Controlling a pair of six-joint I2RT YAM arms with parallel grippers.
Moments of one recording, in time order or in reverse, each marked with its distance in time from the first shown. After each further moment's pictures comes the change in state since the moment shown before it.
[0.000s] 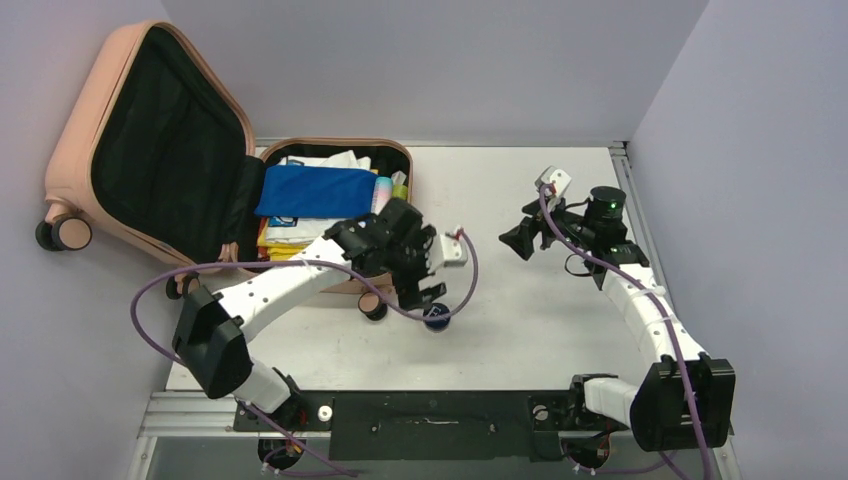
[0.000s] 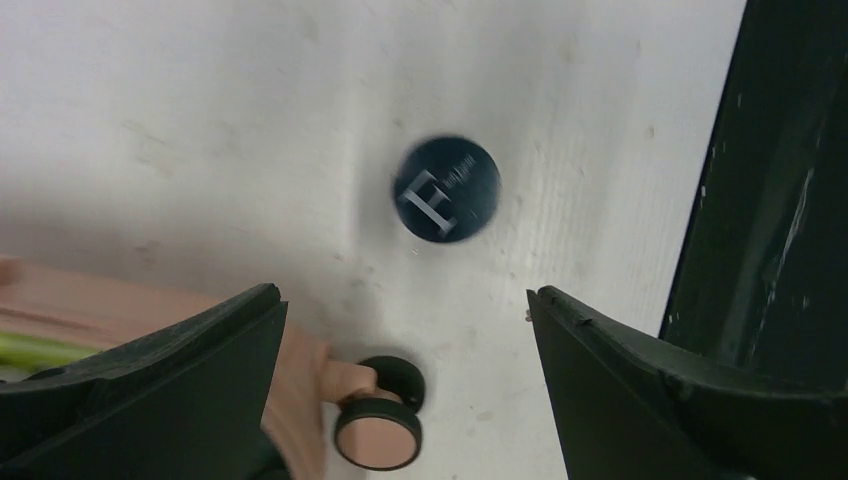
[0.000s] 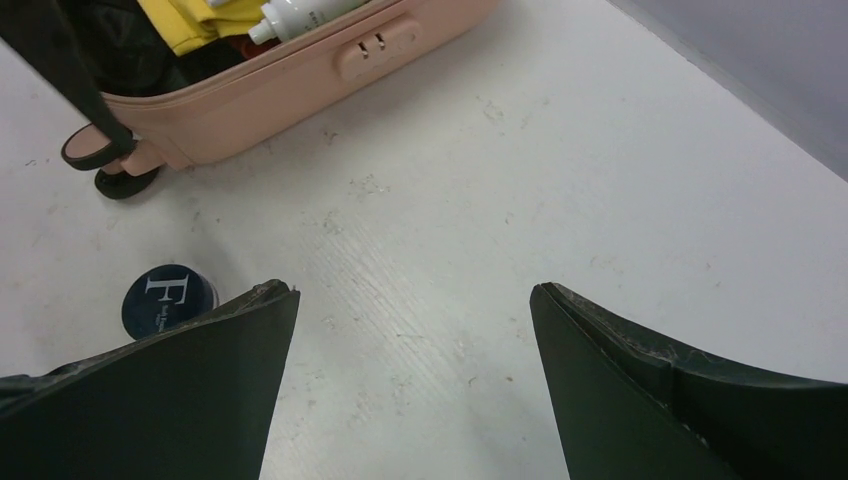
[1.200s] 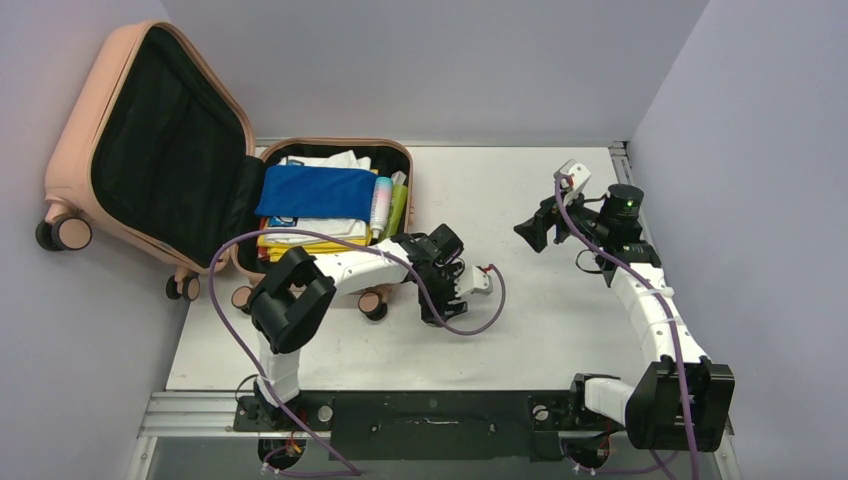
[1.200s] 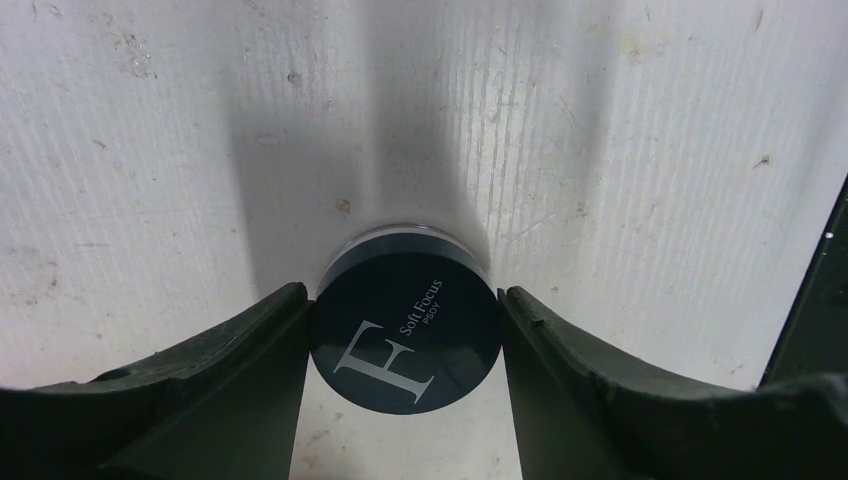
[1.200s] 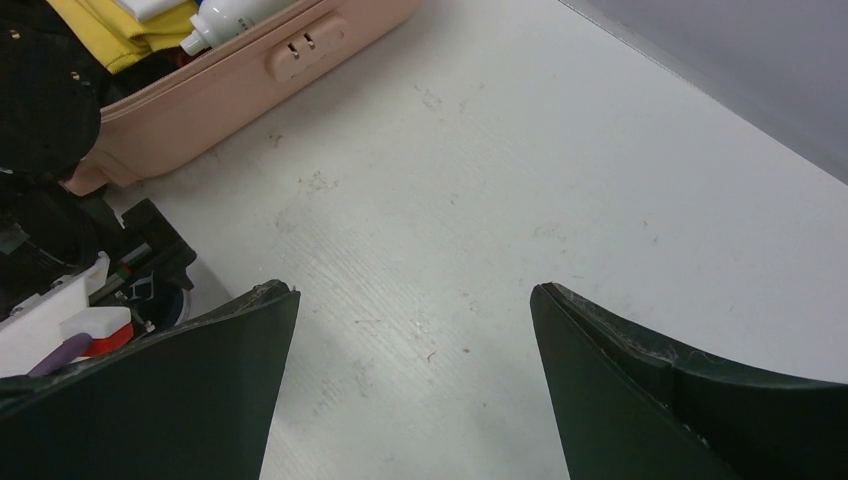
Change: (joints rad) left arm -0.094 0.404 -0.050 0.124 -0.003 0.089; right arm -0.105 -0.007 0.026 -0.020 0.026 0.019
